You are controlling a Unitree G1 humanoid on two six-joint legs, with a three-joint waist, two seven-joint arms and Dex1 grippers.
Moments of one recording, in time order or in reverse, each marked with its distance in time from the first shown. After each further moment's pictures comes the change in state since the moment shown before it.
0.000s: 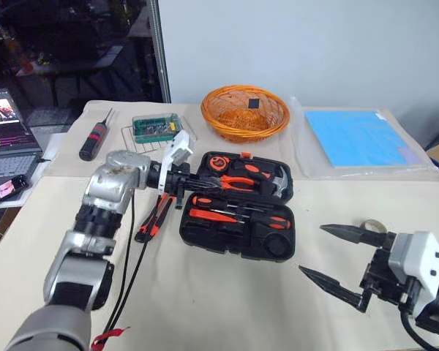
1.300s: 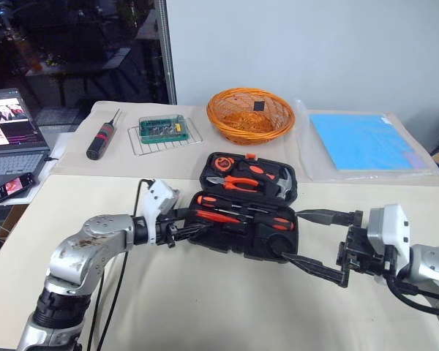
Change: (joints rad) left arm 0.407 0.146 0.060 -0.557 -0.158 0.239 0.444; right arm -0.298 -0.037 0.219 0.201 -0.007 -0.010 0.123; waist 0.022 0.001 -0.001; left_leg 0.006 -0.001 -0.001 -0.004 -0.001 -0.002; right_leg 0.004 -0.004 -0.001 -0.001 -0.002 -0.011
